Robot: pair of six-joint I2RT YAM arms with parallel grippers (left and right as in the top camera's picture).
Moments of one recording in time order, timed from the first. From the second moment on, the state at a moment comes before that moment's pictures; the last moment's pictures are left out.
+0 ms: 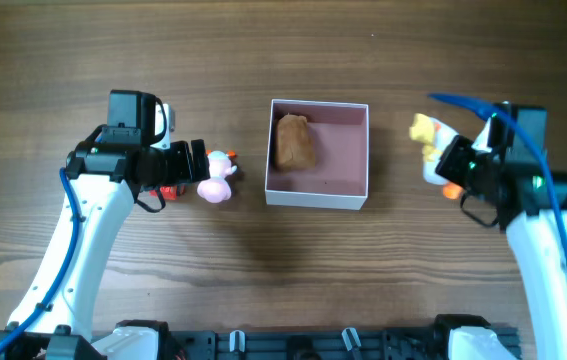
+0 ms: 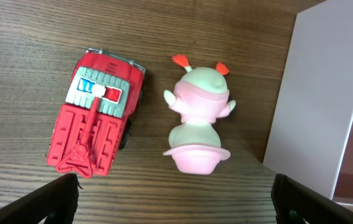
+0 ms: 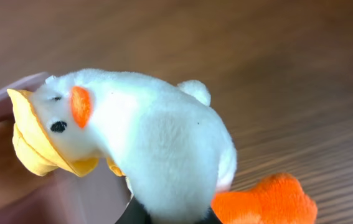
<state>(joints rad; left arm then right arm) -0.08 1.39 1.07 -0.88 0.12 -0.25 -0.04 1.17 1.00 -0.83 -0.06 0.42</state>
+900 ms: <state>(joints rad) -0.08 1.39 1.07 -0.88 0.12 -0.25 0.46 1.65 1.00 -0.38 0.09 0.59</state>
